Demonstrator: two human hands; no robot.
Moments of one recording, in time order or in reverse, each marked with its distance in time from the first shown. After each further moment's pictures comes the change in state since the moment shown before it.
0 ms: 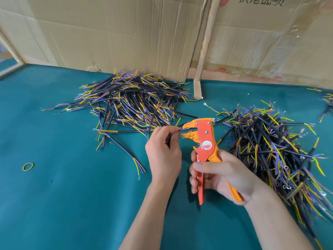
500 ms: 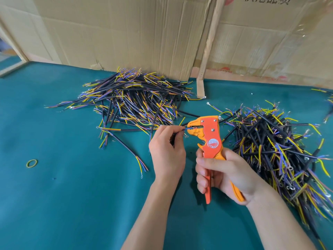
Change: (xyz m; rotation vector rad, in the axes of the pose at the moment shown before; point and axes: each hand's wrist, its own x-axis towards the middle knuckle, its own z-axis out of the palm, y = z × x) left_hand -0.001 0.001 0.000 0.035 0.020 0.049; right_hand 0.005 0.003 -0.001 0.000 0.007 -0.039
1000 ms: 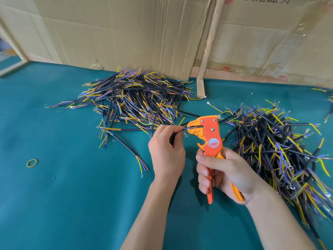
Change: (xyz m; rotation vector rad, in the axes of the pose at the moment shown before) left_hand 0.001 -0.002 -0.001 0.017 -0.008 -0.001; right_hand -0.001 0.000 0.003 -0.004 0.023 0.004
